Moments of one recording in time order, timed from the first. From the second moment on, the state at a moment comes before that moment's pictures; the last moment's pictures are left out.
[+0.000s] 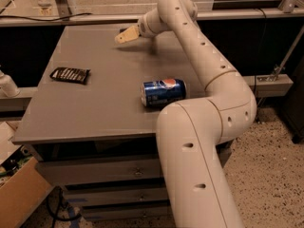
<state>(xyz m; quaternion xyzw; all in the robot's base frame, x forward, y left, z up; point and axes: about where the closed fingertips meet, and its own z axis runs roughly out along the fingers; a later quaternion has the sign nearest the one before) 0.925 0.052 0.832 -0.31 0.83 0.19 0.43</state>
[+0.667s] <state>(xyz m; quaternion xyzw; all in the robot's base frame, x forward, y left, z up) 0.930 0.062 0.826 -0.32 0.83 0.16 0.41</state>
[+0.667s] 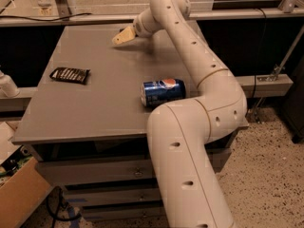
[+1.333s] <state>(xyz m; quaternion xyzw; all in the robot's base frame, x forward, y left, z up) 0.932 0.065 0.817 -0.32 0.85 0.15 0.40</state>
